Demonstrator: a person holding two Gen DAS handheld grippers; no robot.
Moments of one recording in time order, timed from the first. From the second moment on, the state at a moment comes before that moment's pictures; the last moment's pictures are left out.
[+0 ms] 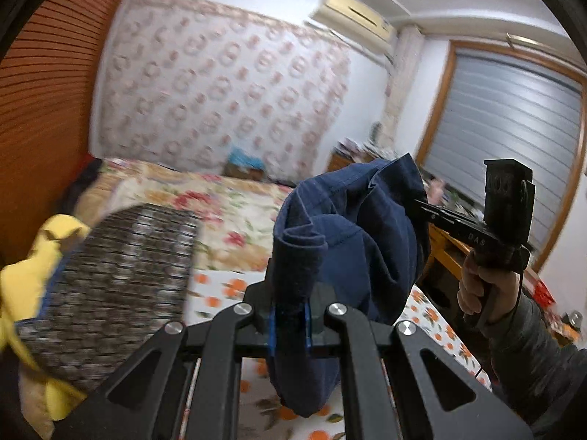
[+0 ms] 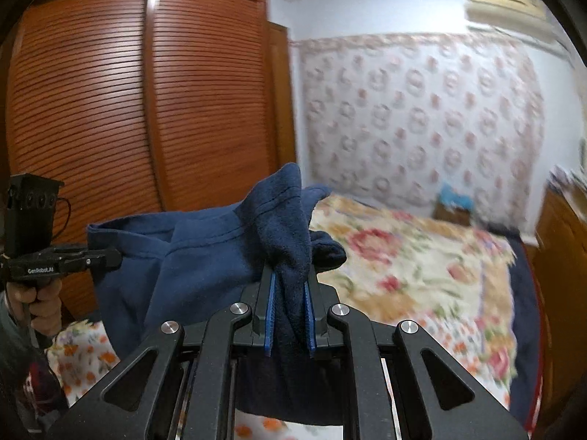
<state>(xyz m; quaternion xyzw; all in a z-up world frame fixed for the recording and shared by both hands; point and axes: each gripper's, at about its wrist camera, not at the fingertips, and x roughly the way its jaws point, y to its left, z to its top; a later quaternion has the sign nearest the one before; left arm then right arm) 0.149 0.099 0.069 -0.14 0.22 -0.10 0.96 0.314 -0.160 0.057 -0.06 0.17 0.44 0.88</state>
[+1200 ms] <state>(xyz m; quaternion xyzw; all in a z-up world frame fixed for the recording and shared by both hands) 0.127 0.237 -0.032 -0.16 0.28 0.11 0.94 0.406 0.143 -0.016 -0.16 0.24 0.46 0.84</state>
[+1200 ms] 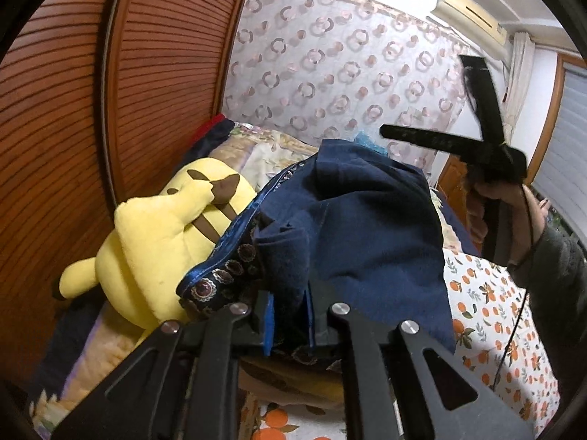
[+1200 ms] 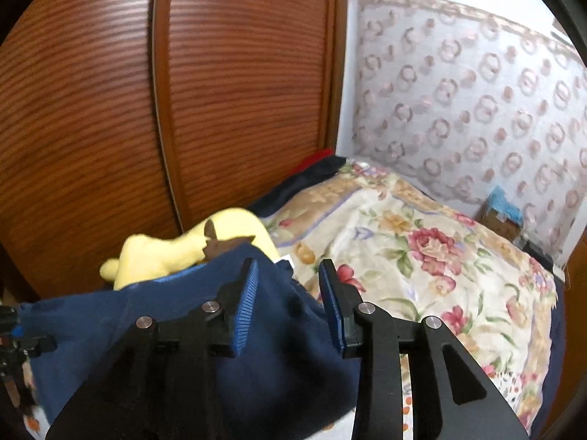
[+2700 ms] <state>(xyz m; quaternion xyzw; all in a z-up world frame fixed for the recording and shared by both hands) 0.071 0.112 0.001 -0.05 0.25 0.07 0.96 0.217 -0.047 -0.030 -0.10 0.25 0.40 0.87</state>
